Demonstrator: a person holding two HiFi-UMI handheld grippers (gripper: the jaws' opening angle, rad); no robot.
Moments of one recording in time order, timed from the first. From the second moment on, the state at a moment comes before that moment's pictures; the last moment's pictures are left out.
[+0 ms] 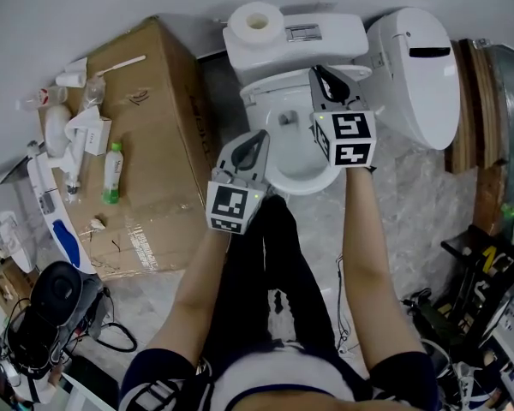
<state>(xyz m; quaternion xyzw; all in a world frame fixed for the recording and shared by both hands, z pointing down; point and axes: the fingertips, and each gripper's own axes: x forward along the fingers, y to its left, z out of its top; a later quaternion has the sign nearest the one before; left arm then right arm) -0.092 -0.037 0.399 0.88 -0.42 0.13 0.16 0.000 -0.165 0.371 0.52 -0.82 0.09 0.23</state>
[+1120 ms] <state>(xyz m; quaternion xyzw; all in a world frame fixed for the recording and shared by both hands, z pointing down) -0.094 -0.055 0.379 0.86 -0.46 0.10 0.17 -0.009 -0.198 0.369 0.53 -0.82 0.04 0.22</state>
